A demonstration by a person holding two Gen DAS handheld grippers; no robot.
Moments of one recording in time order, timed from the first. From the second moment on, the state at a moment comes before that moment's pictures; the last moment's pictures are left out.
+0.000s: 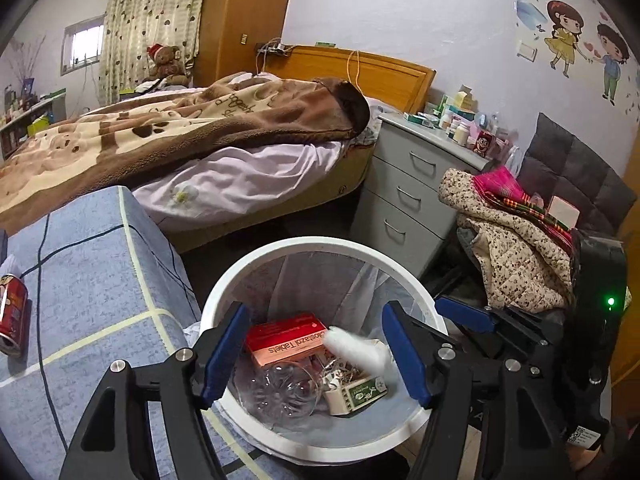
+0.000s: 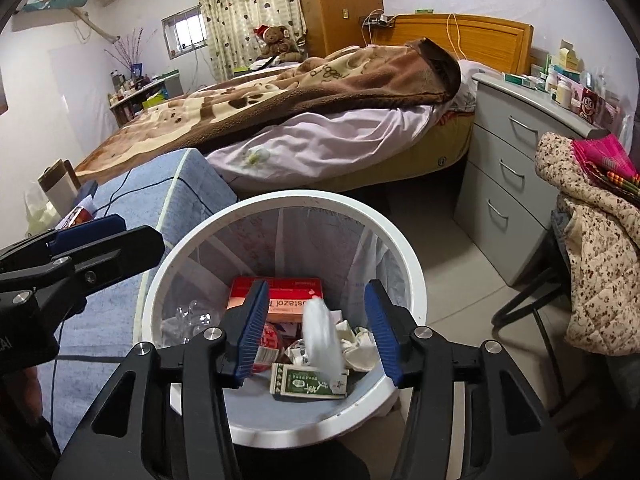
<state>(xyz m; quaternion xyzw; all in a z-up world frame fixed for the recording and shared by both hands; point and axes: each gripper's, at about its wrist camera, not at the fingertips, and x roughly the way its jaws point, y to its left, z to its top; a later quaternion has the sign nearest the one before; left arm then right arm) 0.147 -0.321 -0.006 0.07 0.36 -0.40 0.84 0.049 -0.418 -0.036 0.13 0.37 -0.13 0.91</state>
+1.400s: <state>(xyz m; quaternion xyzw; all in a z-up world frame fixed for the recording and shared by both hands) 0.172 -0.136 0.036 0.00 0.32 -0.26 0.91 0.083 -0.333 0.000 0.10 0.31 -0.05 0.94</state>
